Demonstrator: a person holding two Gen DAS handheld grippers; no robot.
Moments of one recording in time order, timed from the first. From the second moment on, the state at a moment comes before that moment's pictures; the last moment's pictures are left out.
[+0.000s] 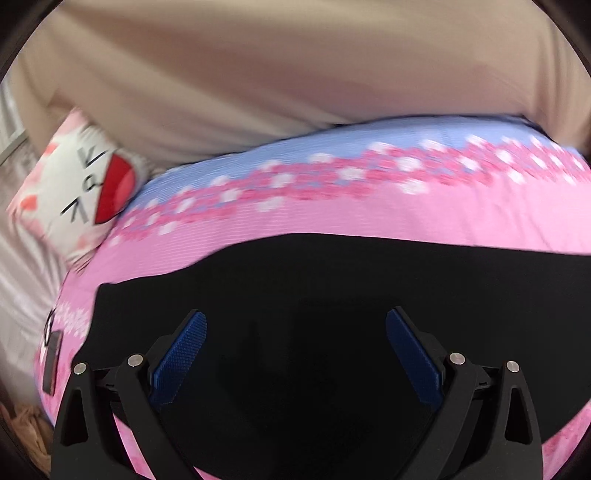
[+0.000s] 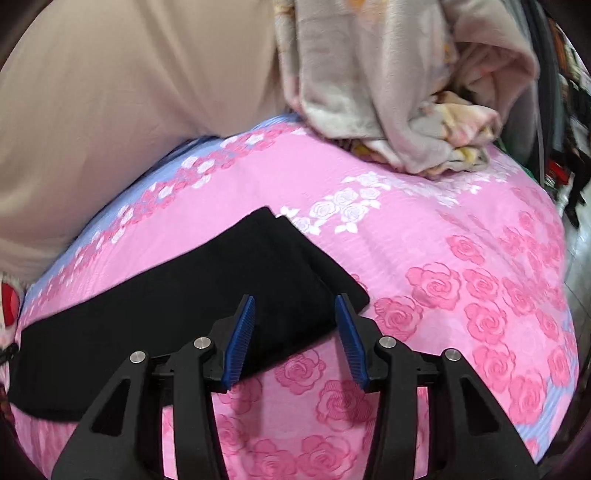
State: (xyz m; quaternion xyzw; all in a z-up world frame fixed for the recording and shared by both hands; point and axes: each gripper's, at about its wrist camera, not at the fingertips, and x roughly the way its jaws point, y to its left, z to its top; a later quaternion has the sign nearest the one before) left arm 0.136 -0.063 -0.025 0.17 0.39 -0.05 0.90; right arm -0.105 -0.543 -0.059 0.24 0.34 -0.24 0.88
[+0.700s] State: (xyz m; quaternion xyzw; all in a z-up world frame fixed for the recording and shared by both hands) left arm 0.109 -0.117 -0.045 0.20 0.42 -0.08 0.88; right arm -0.095 -0.564 -0.051 0.20 0.38 -0.24 0.87
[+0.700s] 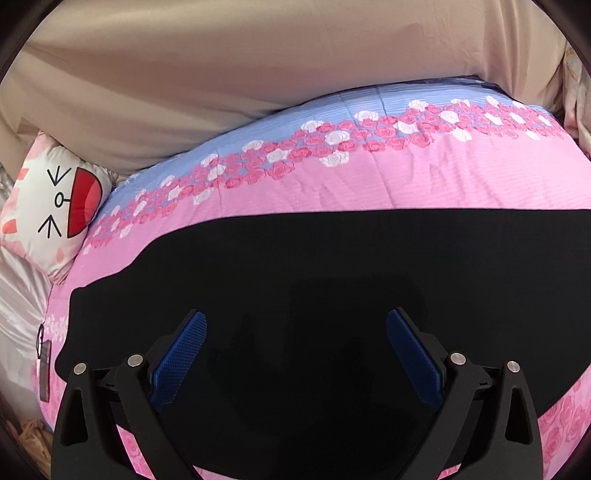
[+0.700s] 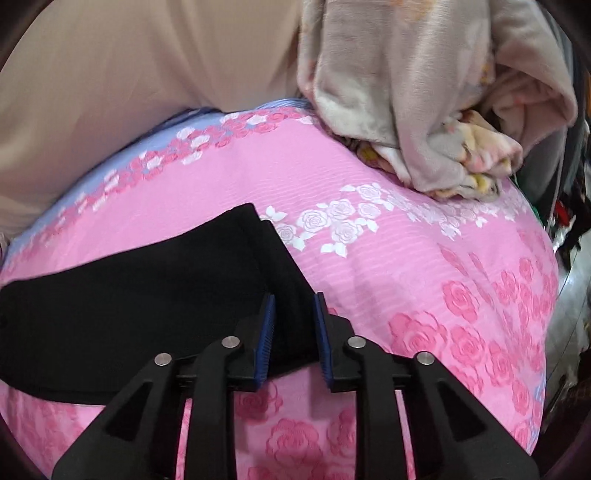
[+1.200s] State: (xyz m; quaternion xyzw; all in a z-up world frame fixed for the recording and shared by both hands) left arm 0.087 -0.138 -0.044 0.22 0.41 -0.12 0.88; right arm -0.121 -0.540 -0.042 0.23 0.36 -0.26 0.86
